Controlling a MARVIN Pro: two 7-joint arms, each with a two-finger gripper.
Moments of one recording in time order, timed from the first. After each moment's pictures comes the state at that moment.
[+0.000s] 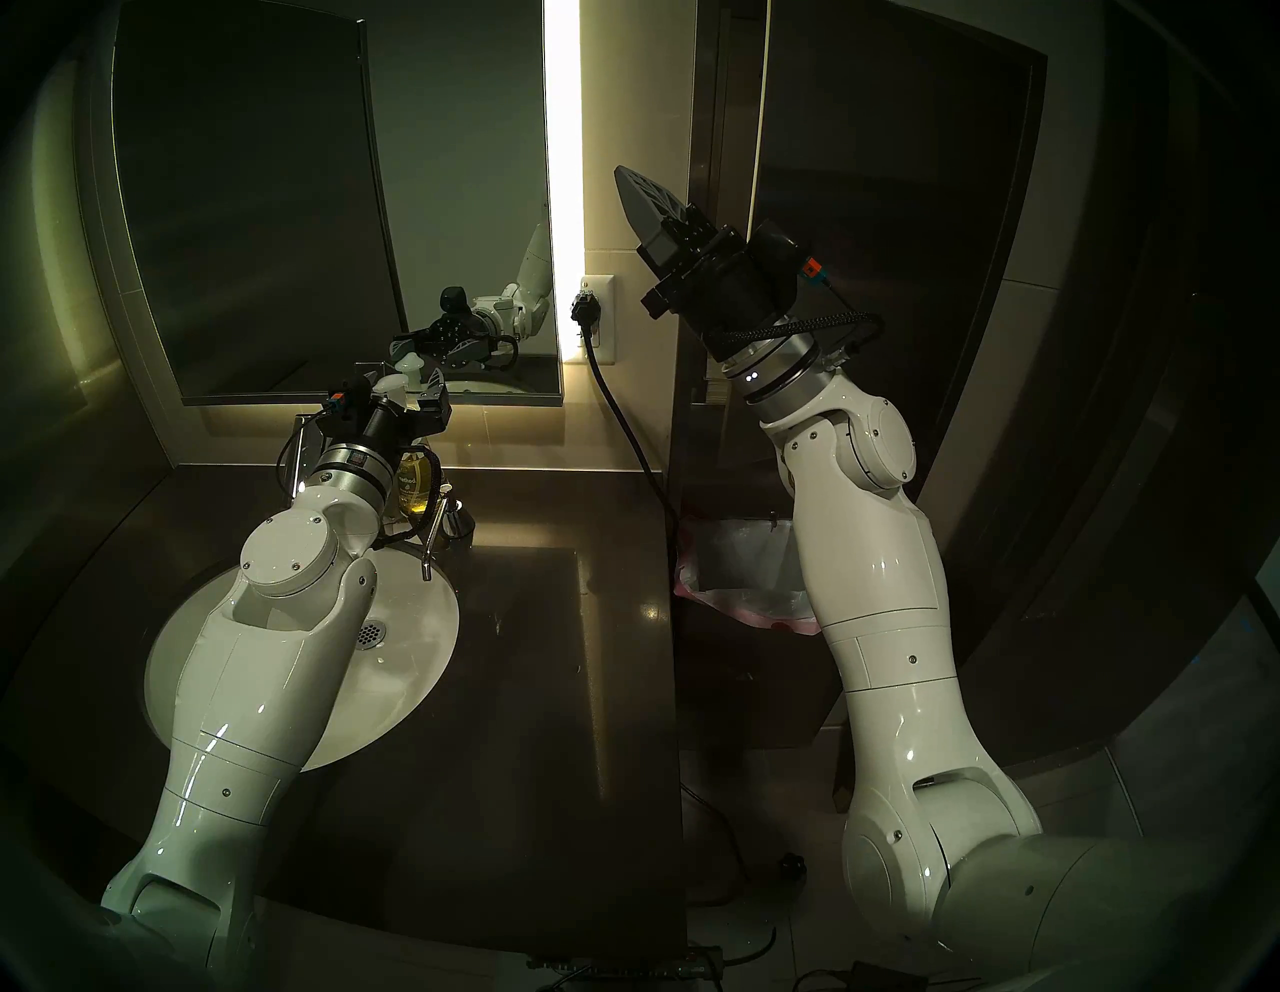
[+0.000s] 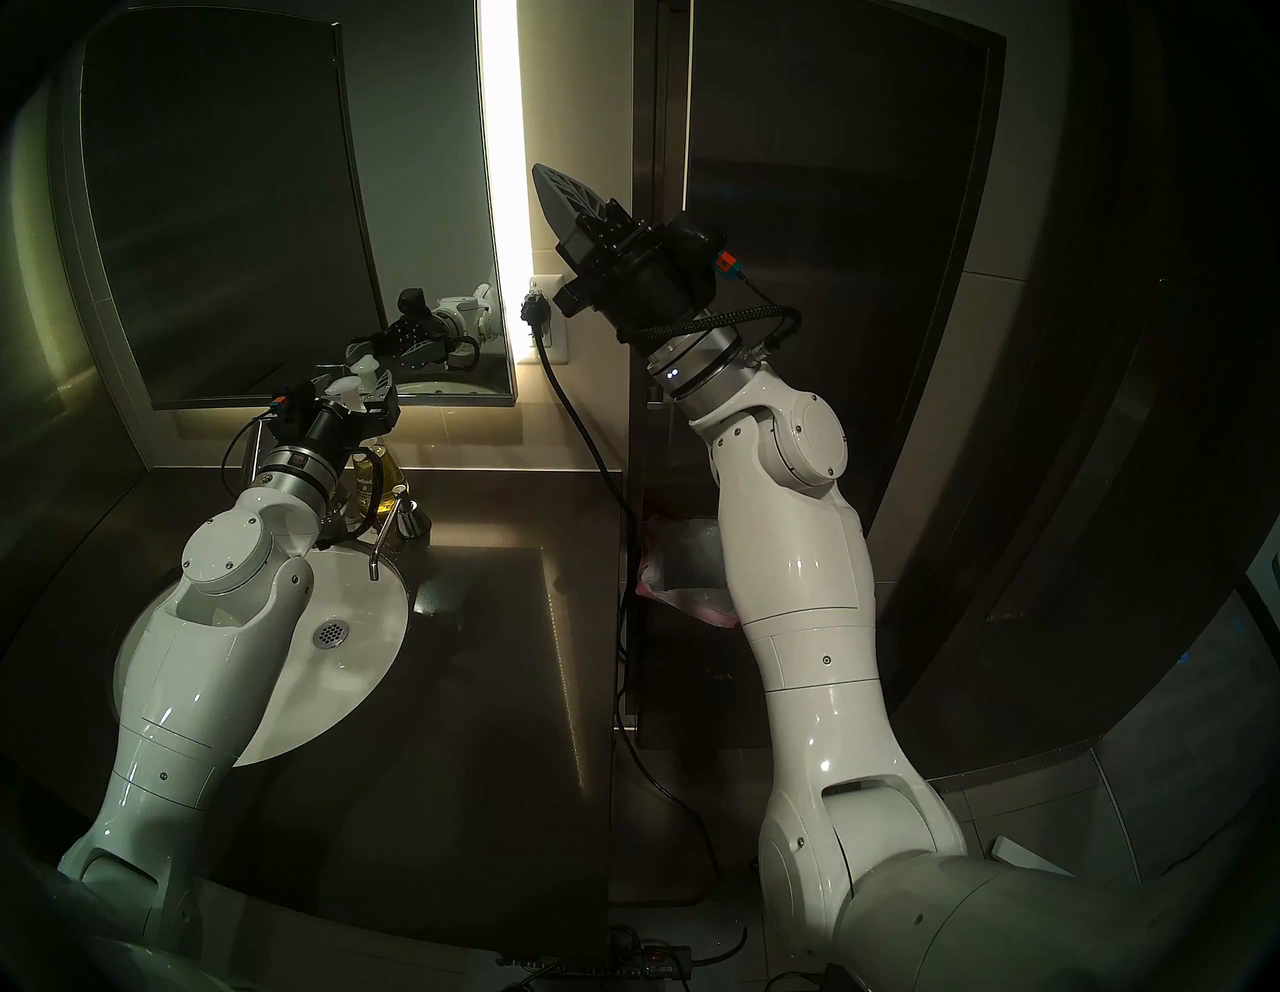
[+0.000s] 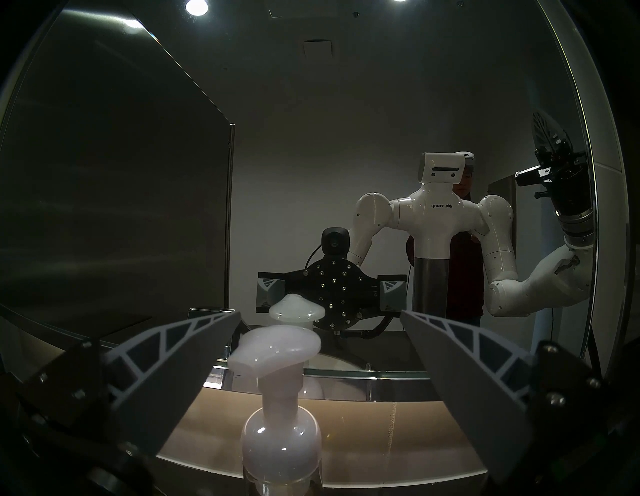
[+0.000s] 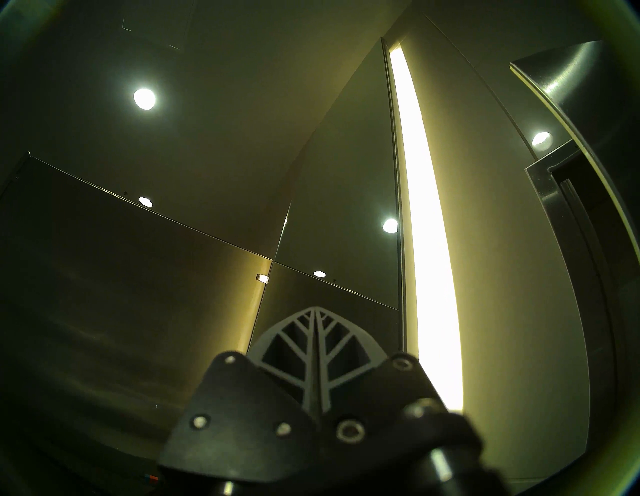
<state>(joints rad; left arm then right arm) 1.46 -1.12 -1.54 -1.76 -0.45 0.08 0.15 -1.07 -1.63 1.50 -1.55 0.54 -0.15 0.95</state>
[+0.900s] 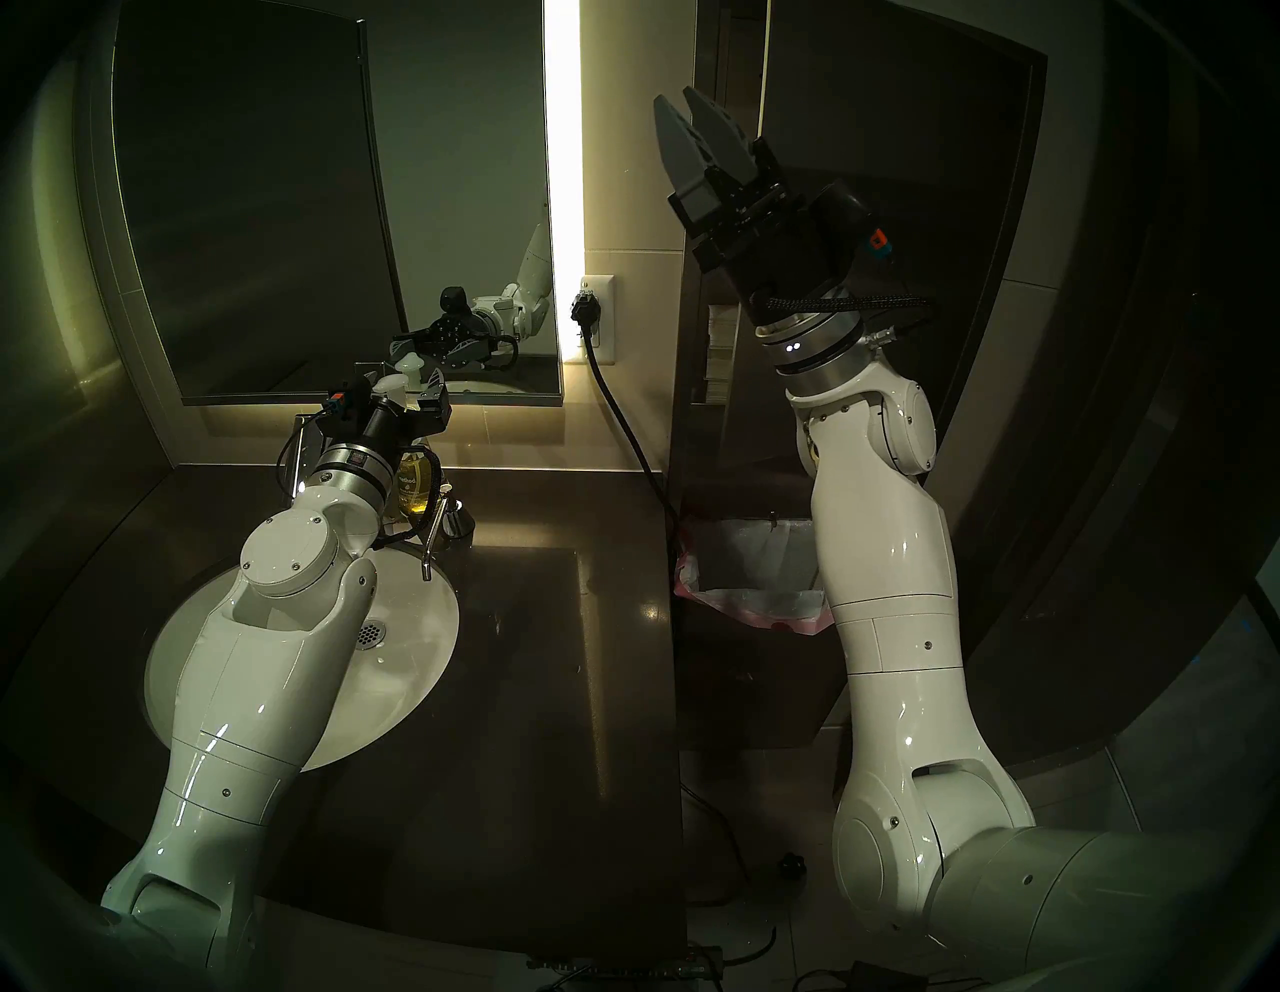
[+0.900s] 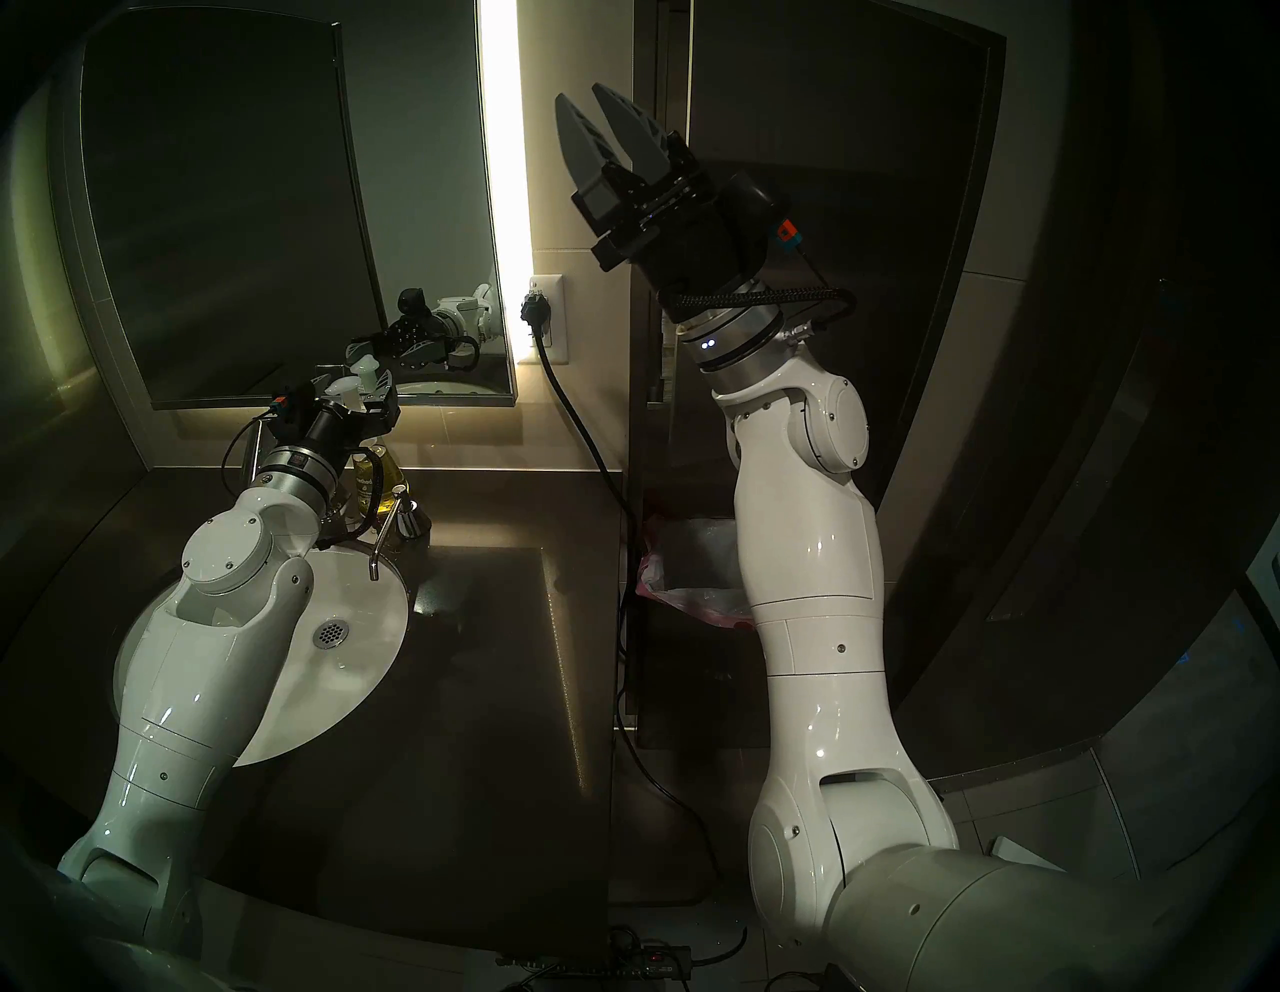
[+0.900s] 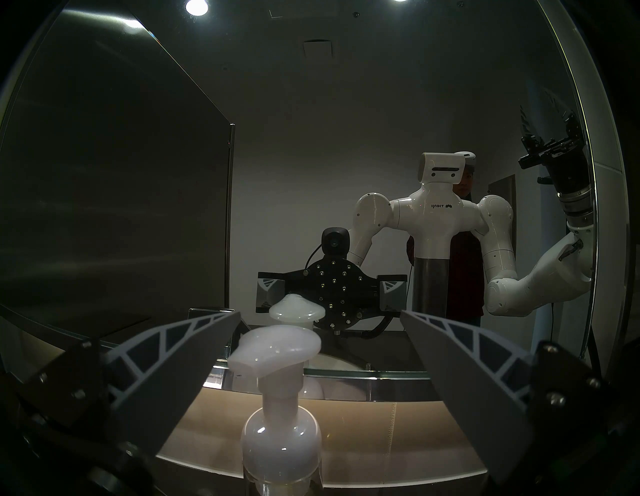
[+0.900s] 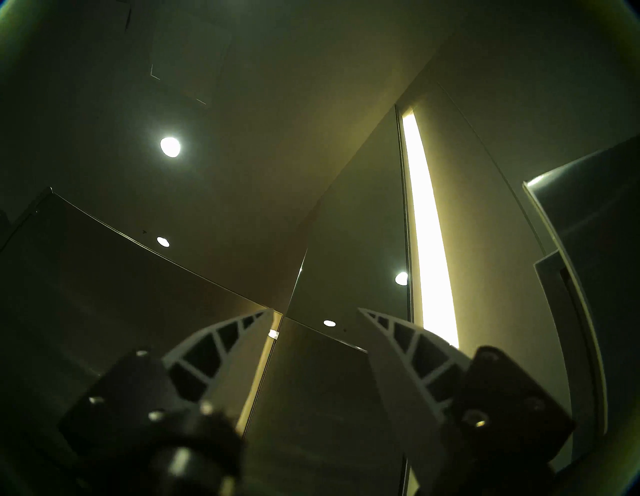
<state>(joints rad) 1.46 -1.12 -1.54 -1.76 -0.45 0.08 0.15 -1.05 -1.65 1.59 -1.62 0.63 -0.20 1.02</state>
